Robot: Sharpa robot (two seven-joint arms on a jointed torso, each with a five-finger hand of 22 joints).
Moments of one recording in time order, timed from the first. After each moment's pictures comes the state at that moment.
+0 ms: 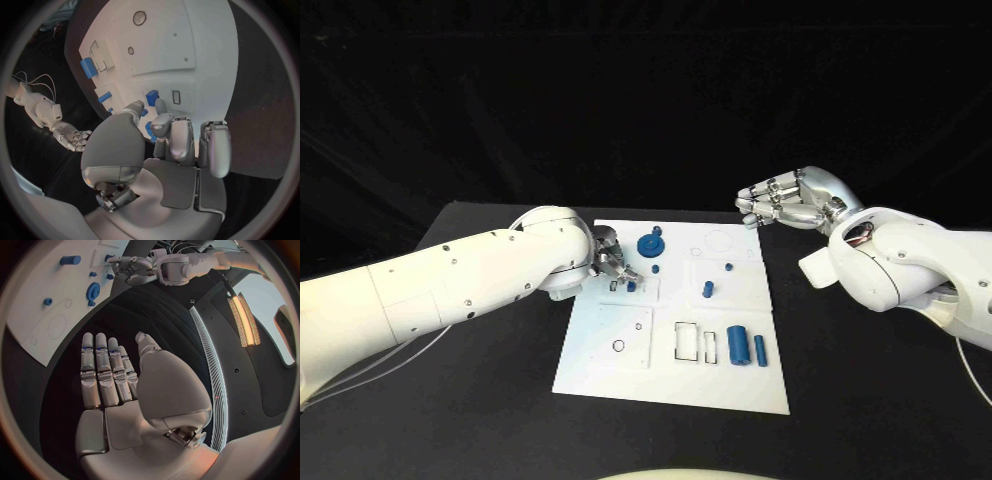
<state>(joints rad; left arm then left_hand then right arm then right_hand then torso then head) 1.23 -0.64 0.01 1.37 -1.17 0.11 -0.63 1.08 -0.15 0.17 0.29 0.30 1.01 0.00 0.57 0.78 1.38 -0.06 1.10 1.03 1.47 -0.11 1.25 1.26 0.04 1.47 0.00 1.50 1.31 1.33 -0.94 -0.10 1.62 -0.55 -0.48 0.11 1.39 -0.05 0.02 0.18 0.38 1.00 0.21 0.07 0.07 1.15 0.15 0.07 0.10 1.18 0.11 0.07 0.15 0.18 1.05 0.22 0.07 0.17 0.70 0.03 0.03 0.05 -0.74</state>
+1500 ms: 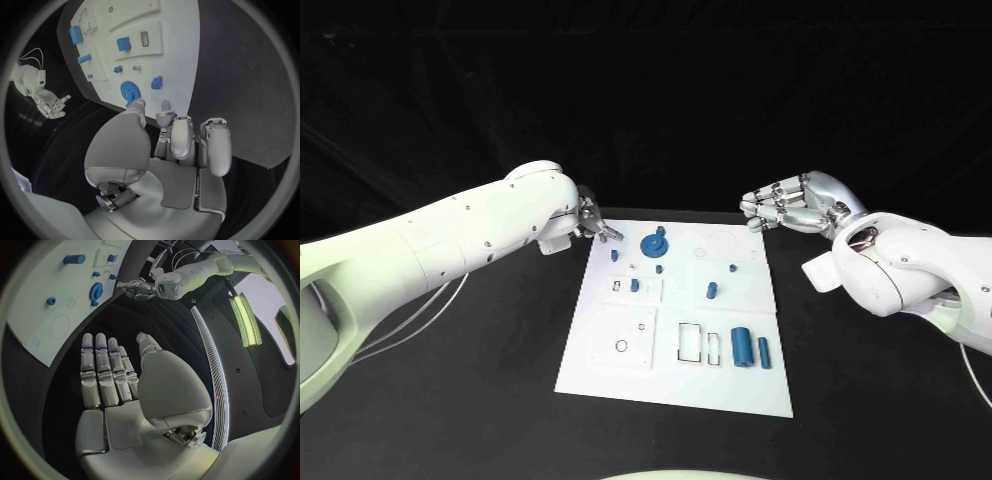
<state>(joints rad) 1.32 -0.52 0.03 1.01 -1.11 0.18 -0.58 1.16 -0.08 0.00 0.30 0.30 0.92 0.07 0.44 0.63 1.29 0.00 1.03 0.94 1.47 -0.08 1.24 1.26 0.04 1.47 0.02 1.49 1.31 1.32 -0.93 -0.10 1.60 -0.55 -0.48 0.11 1.37 -0.04 0.01 0.19 0.38 1.00 0.21 0.07 0.07 1.15 0.15 0.07 0.10 1.17 0.11 0.07 0.14 0.18 1.04 0.23 0.07 0.16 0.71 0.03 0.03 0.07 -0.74</state>
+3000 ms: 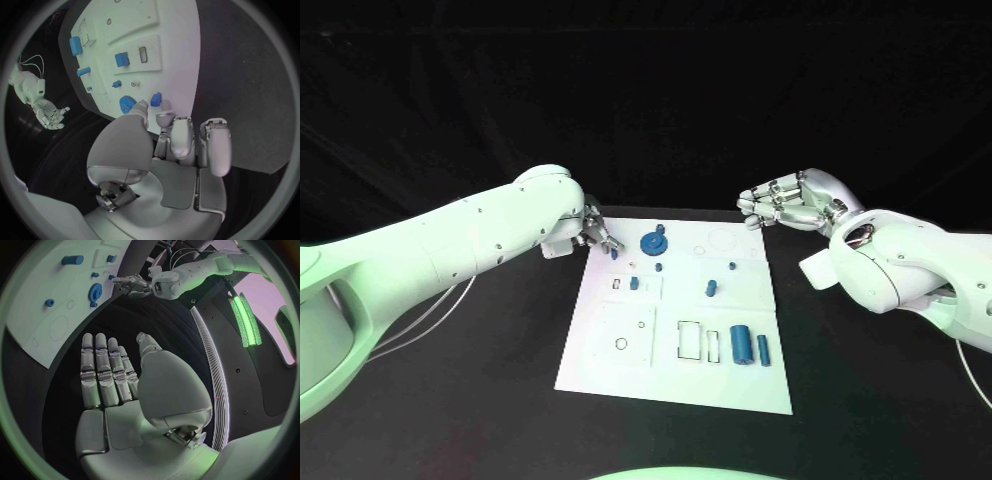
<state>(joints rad) 1.30 -0.49 0.02 0.97 -1.12 0.27 -0.58 1.18 -0.03 -0.01 0.29 0.30 0.94 0.06 0.44 0.59 1.29 -0.01 1.04 0.94 1.47 -0.08 1.24 1.26 0.04 1.47 0.02 1.49 1.31 1.32 -0.92 -0.10 1.60 -0.55 -0.48 0.11 1.37 -0.04 0.01 0.19 0.39 1.00 0.21 0.07 0.07 1.15 0.15 0.07 0.10 1.17 0.11 0.07 0.14 0.18 1.04 0.23 0.07 0.16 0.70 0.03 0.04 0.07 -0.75</state>
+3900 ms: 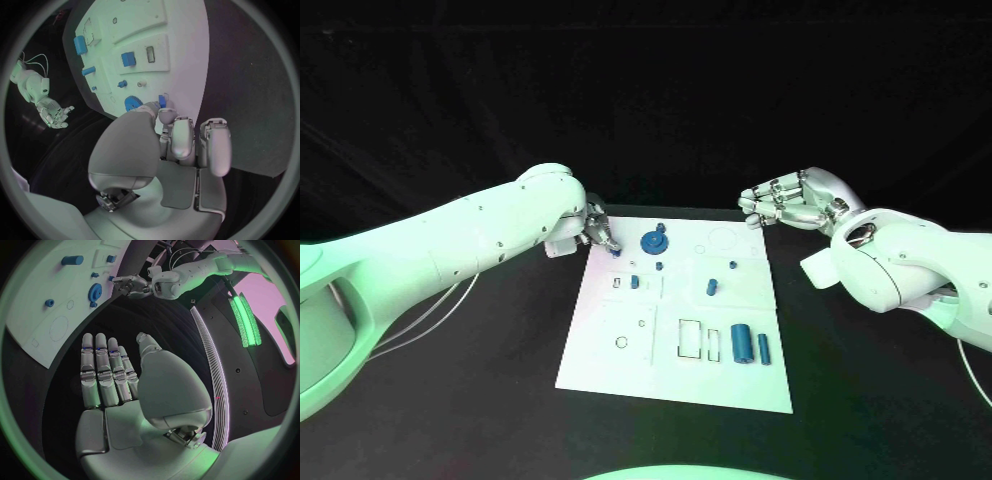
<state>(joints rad) 1.30 -0.49 0.02 0.97 -1.10 0.27 -0.55 1.42 -0.06 0.37 0.33 0.32 0.94 0.07 0.46 0.54 1.28 0.00 1.01 0.89 1.47 -0.08 1.24 1.26 0.04 1.47 0.03 1.49 1.31 1.32 -0.92 -0.10 1.60 -0.55 -0.48 0.11 1.37 -0.04 0.01 0.19 0.39 1.00 0.21 0.07 0.07 1.15 0.15 0.07 0.10 1.17 0.11 0.07 0.14 0.18 1.04 0.23 0.07 0.16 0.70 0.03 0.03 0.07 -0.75</state>
